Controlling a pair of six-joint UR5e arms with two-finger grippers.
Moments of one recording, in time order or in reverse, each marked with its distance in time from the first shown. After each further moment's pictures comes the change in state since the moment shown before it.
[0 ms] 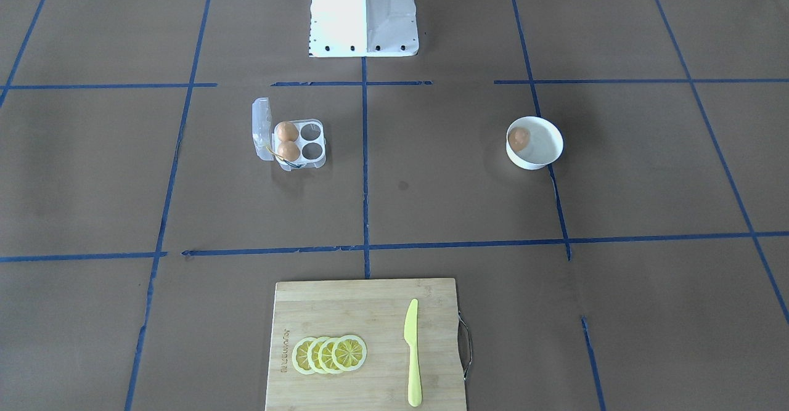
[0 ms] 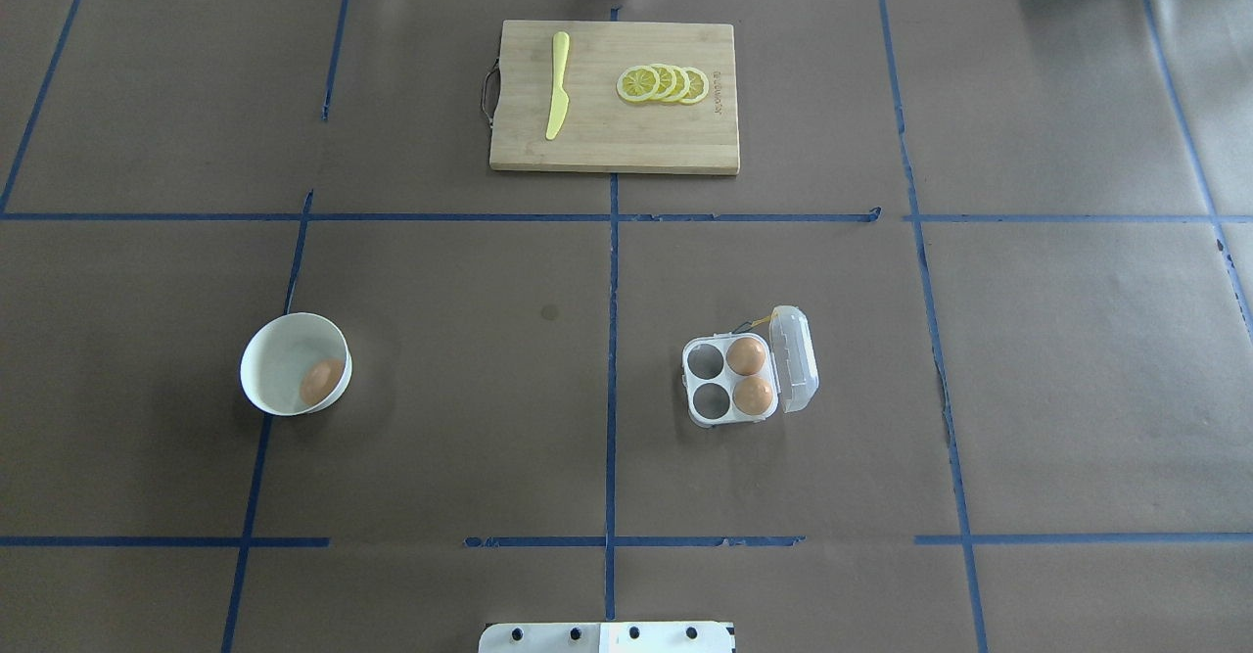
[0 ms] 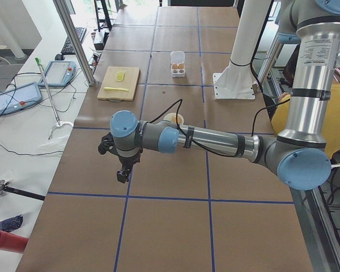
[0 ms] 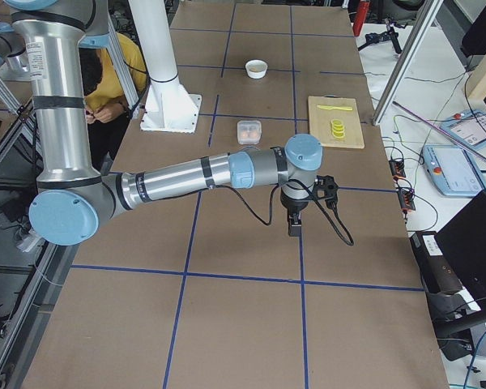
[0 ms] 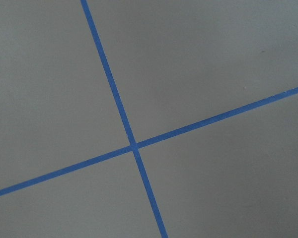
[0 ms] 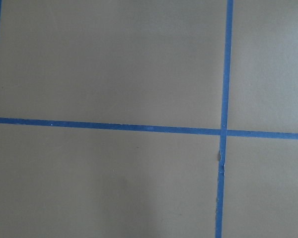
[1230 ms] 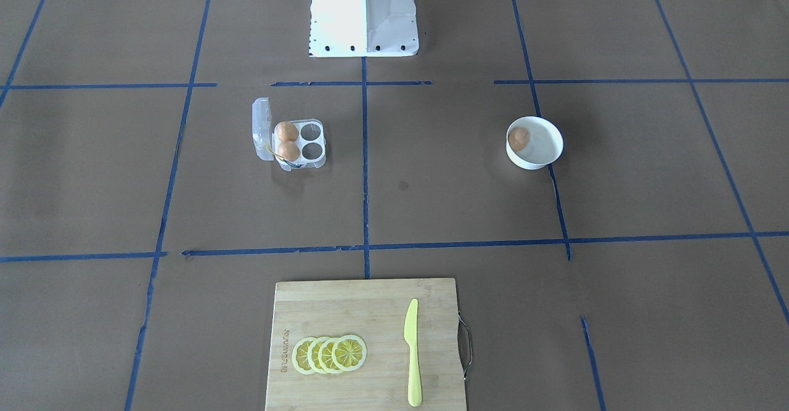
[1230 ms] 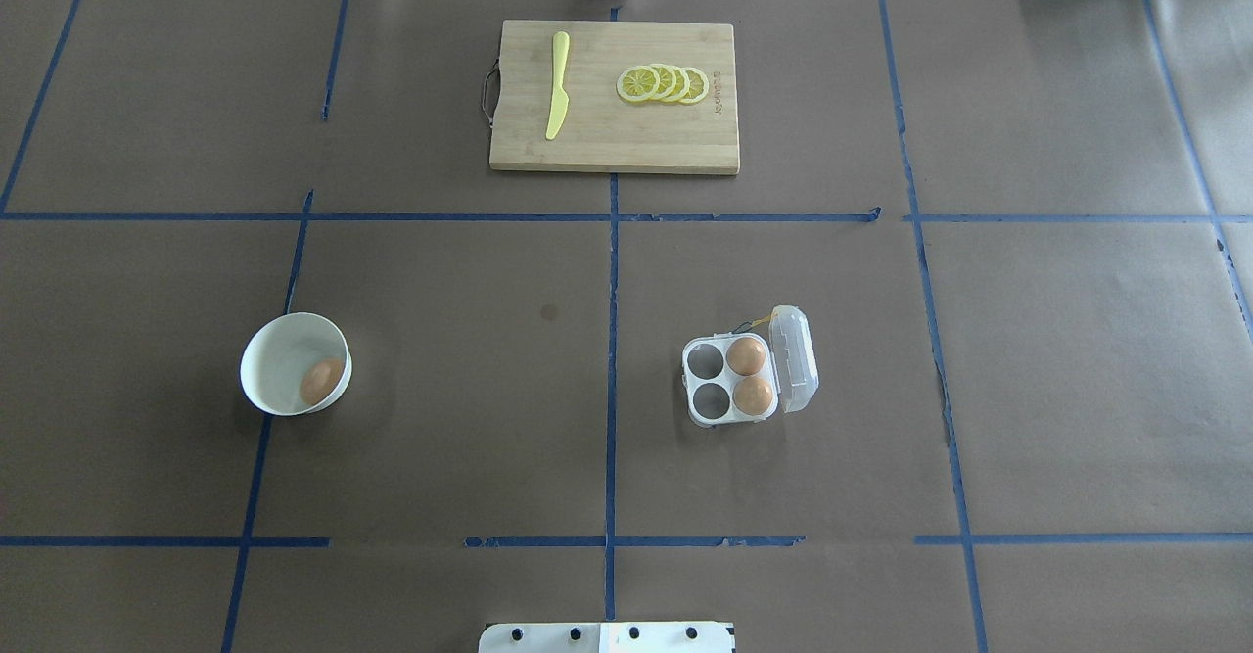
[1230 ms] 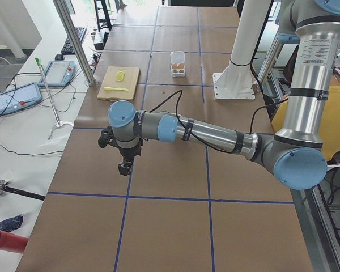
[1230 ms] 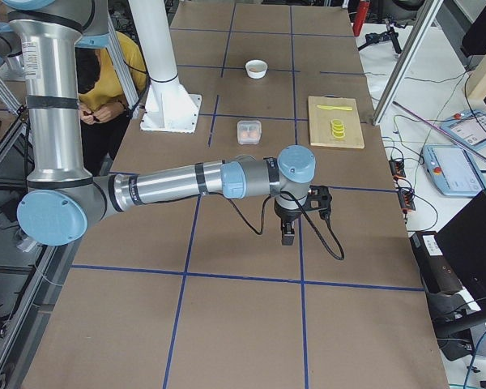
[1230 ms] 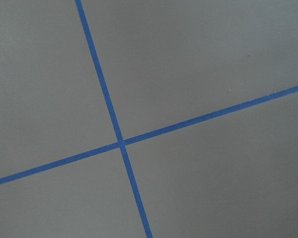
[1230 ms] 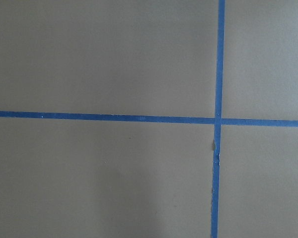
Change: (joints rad) left arm 0.003 -0.009 -0.065 0.038 -0.007 -0.065; right arm 0.008 -0.037 -0.023 0.047 0.022 -0.001
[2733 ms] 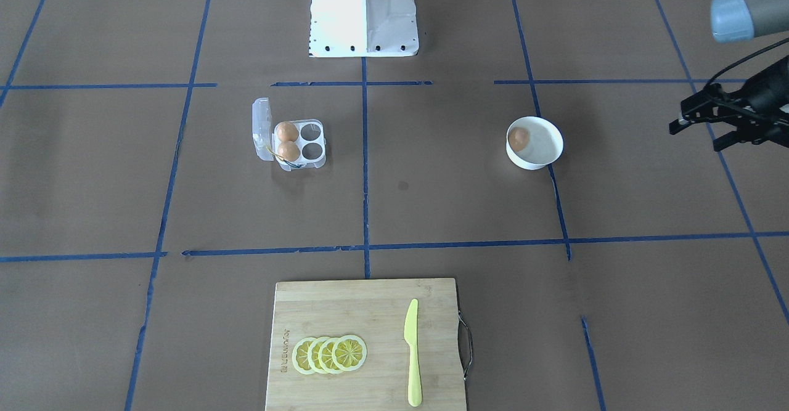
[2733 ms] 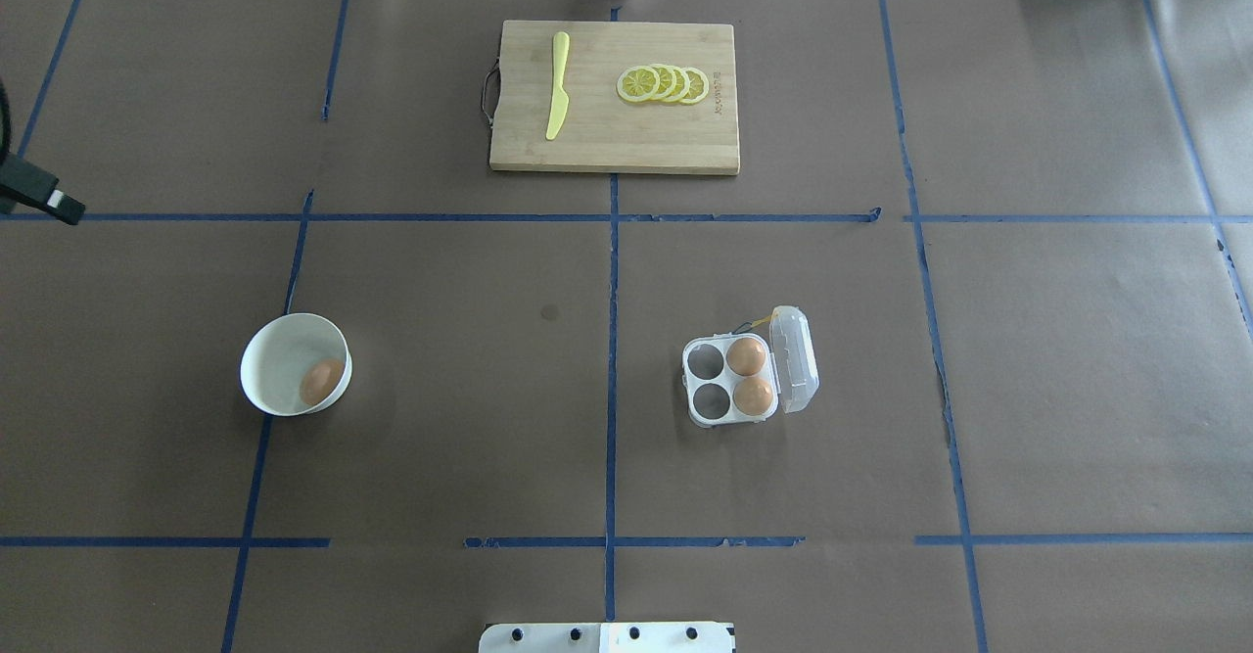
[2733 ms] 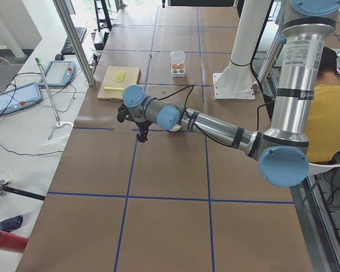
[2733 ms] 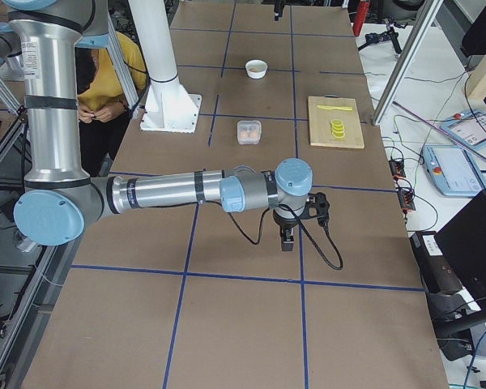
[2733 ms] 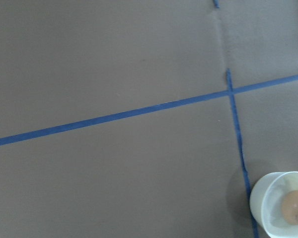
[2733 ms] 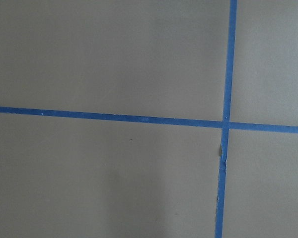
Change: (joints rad) left arm 0.335 0.014 -0.153 -0.241 -0.142 -0.495; right arm -0.011 -0.019 -0.046 0.100 0.031 0.000
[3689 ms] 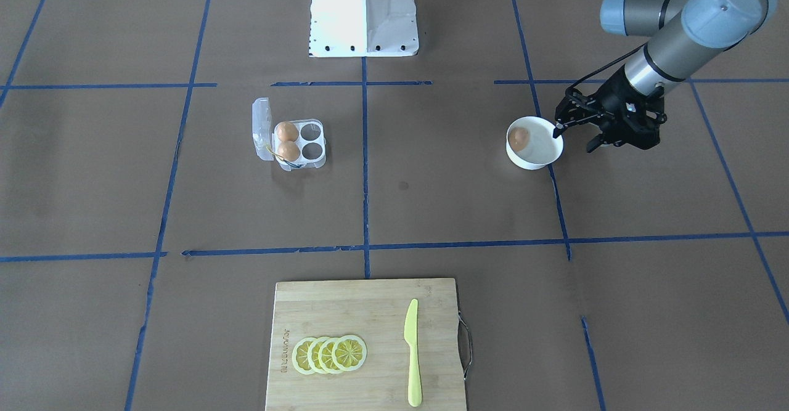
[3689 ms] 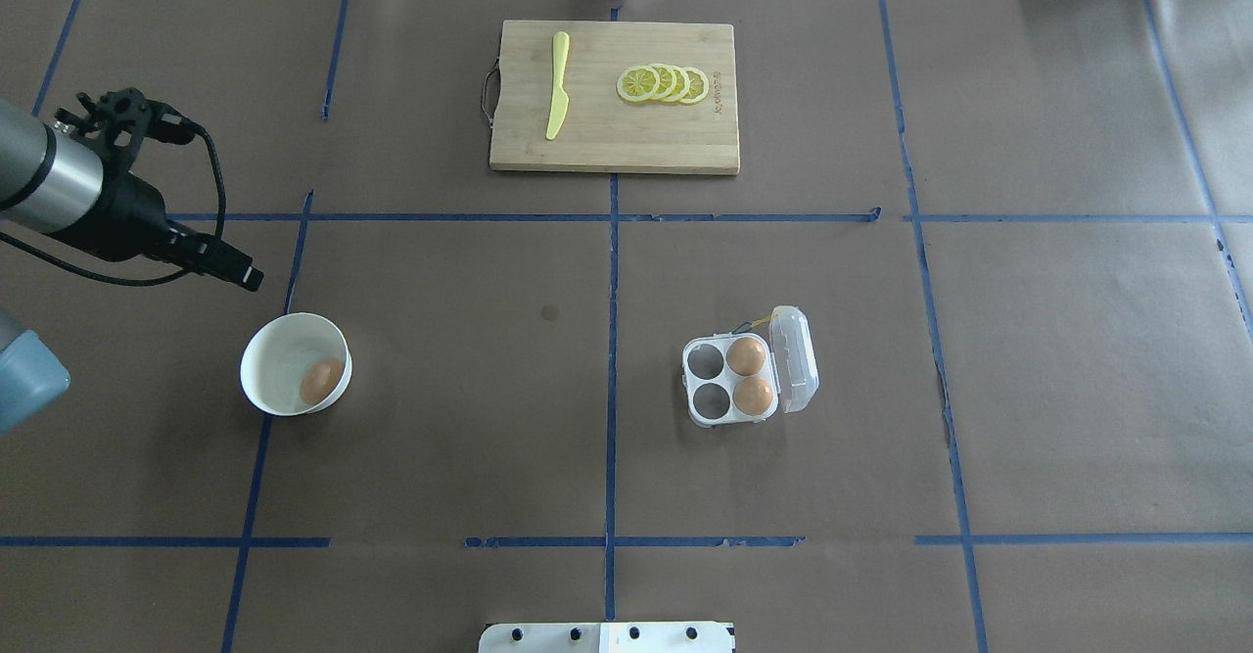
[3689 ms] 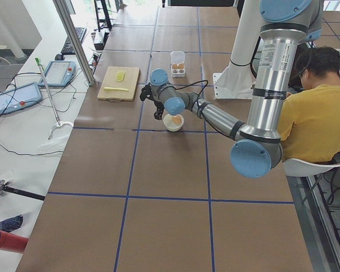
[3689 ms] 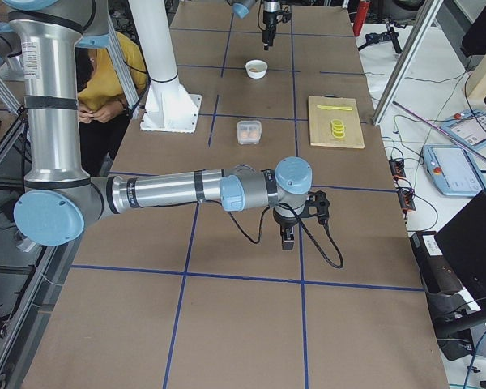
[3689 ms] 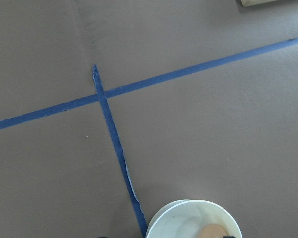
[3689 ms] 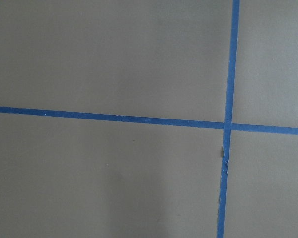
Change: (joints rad) left arm 0.323 -0.036 -0.016 -0.246 0.223 -0.283; right arm -0.001 0.002 0.006 0.001 0.000 0.001
